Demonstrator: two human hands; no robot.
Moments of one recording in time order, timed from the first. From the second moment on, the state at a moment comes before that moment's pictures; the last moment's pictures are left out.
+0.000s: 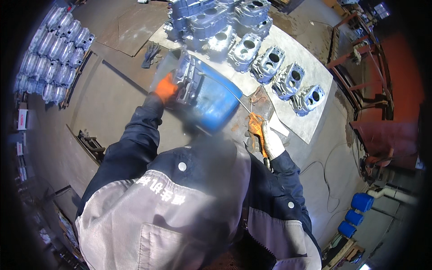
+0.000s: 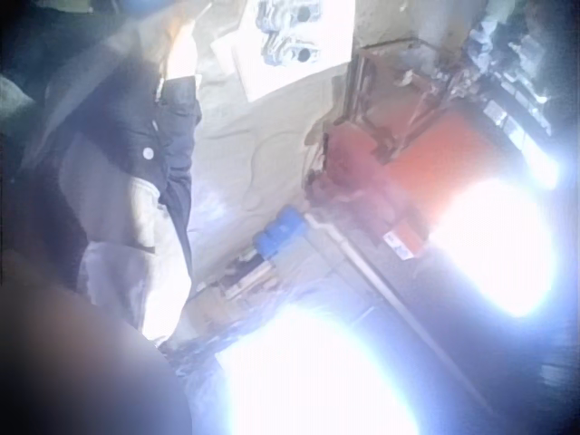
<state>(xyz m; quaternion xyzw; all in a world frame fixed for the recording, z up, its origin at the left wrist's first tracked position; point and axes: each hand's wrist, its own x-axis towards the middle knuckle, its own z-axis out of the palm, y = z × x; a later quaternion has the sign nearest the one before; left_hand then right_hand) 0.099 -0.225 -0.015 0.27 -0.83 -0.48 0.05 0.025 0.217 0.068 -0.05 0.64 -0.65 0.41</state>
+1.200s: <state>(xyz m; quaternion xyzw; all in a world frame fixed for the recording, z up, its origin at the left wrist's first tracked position) 0.105 -0.244 -0.034 0.18 -0.54 -0.82 0.02 0.031 0.244 0.142 -0.04 0.66 -0.51 0.54</state>
